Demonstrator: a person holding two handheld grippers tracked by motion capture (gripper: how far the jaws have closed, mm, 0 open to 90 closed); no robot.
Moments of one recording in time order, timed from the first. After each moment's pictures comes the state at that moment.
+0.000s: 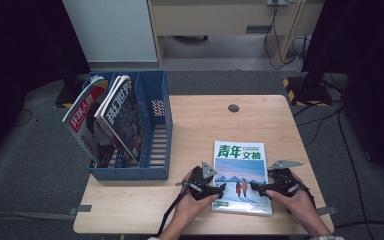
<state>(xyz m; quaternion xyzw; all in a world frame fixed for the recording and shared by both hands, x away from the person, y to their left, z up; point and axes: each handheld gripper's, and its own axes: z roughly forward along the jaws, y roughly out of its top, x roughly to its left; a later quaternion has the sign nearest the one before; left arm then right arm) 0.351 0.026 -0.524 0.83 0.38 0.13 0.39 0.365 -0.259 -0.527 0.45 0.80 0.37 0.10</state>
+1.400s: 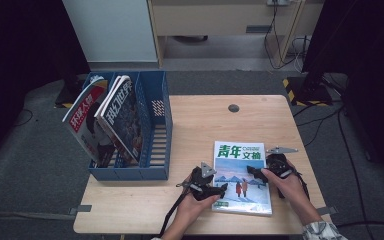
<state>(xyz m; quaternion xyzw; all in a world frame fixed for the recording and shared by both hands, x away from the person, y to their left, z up) 0.352 0.025 -0.529 0.81 0.41 0.11 0.41 0.414 -0.254 -0.534 0.49 0.77 0.39 0.12</state>
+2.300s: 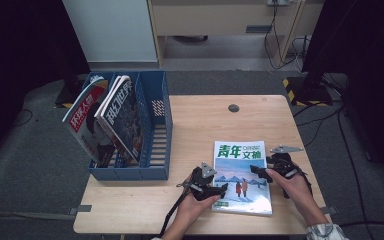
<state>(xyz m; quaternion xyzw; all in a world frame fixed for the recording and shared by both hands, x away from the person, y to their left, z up) 0.351 0.024 -0.530 0.81 0.40 0.11 0.41 0.407 -0.262 -0.516 0.48 0.78 0.39 0.11</state>
